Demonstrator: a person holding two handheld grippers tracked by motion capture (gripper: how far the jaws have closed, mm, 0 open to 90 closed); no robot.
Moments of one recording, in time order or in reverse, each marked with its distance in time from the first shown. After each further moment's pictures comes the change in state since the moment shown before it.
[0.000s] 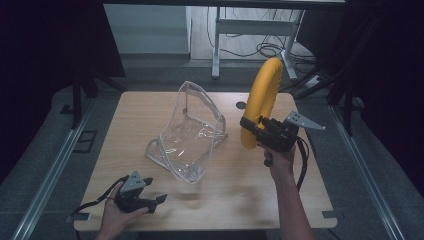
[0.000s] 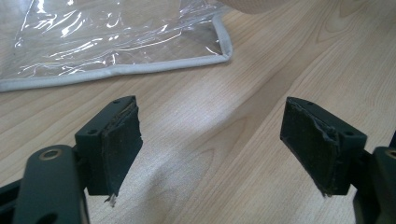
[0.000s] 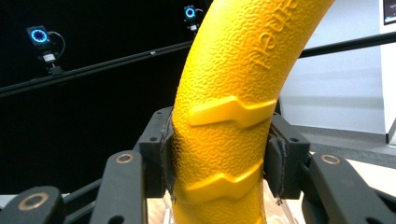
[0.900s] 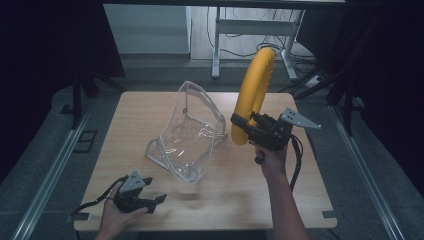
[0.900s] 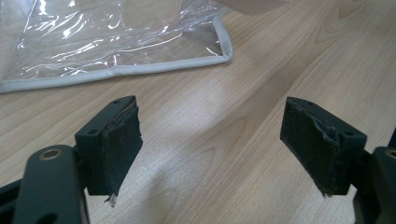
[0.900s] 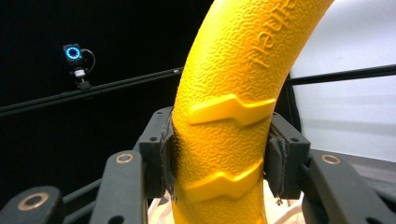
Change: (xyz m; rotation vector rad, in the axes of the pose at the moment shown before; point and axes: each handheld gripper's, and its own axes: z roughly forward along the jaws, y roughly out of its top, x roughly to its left) left arm 0.000 0.000 -0.002 0.000 0.002 0.004; right arm 0.028 0.013 0.015 -0.072 0.084 -0.026
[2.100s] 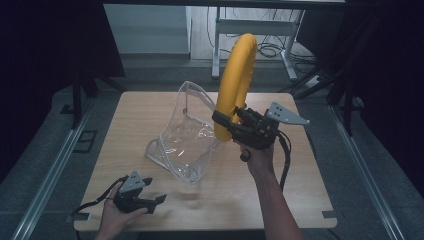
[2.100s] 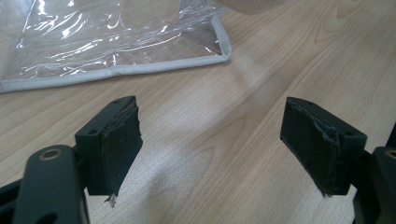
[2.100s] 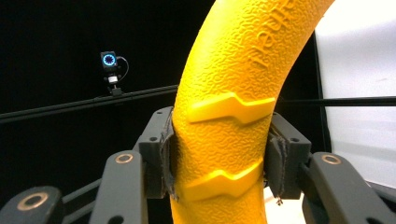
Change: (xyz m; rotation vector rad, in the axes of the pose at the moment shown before) left arm 0.000 0.000 -0.001 -0.002 -0.003 -0.002; right arm 0.041 0.018 0.032 -0.042 0.115 -0.046
